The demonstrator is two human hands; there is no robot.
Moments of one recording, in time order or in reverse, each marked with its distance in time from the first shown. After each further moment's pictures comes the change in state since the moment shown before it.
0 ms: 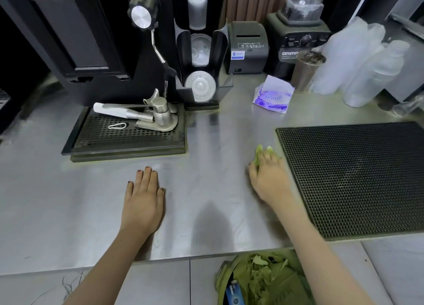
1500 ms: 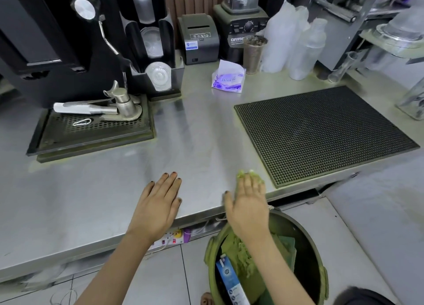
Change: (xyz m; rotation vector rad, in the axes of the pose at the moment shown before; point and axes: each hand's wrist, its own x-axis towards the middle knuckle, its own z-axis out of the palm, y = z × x) left_hand -0.066 0.054 0.003 0.181 -0.044 0.503; right_hand -0.167 -0.011 -0.003 -0.127 0.061 0.181
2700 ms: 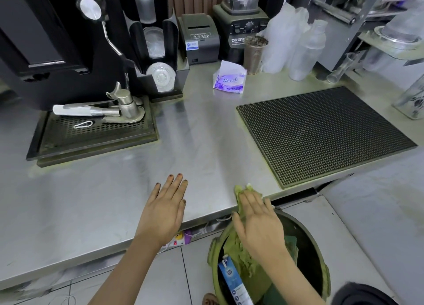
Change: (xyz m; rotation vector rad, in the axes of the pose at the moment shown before) left_hand 0.001 -0.003 0.007 -0.024 0.033 -0.004; right_hand -0.031 0.010 -0.010 -0.017 -0.035 -0.157
